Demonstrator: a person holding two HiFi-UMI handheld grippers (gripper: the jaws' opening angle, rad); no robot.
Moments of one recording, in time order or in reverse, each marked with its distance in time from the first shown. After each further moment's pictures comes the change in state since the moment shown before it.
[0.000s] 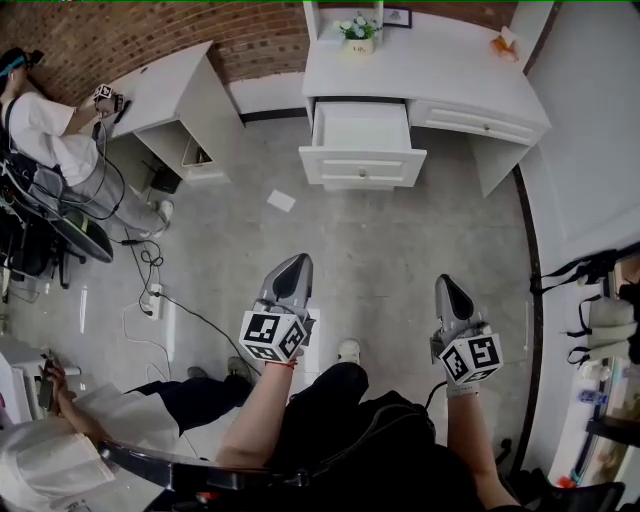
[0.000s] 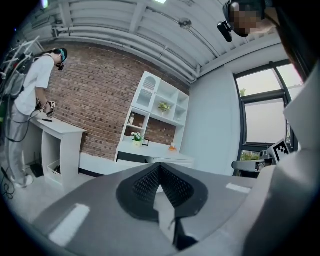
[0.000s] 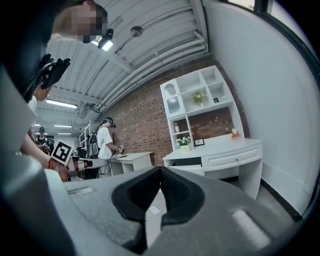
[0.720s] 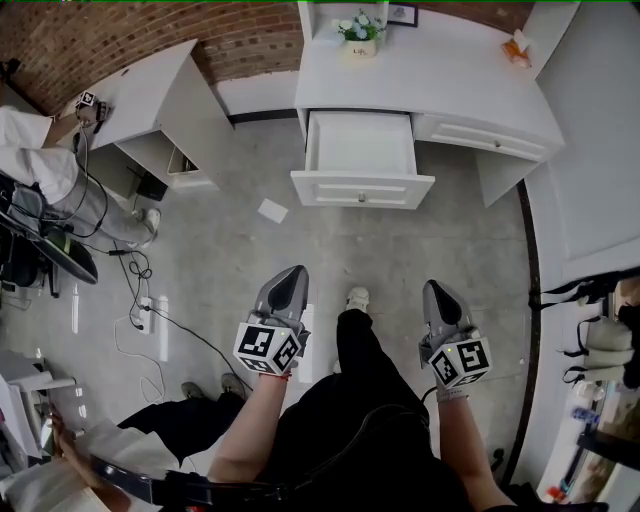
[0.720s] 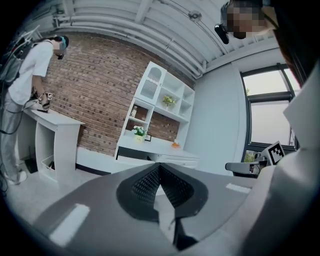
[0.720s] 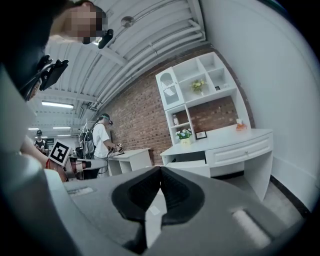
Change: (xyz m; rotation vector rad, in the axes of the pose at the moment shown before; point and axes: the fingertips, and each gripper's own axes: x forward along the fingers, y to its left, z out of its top) left arm 0.091 0.059 -0.017 -0.033 0.045 -0.011; right arm 0.118 -0.034 -0.025 0.043 0.052 0.016
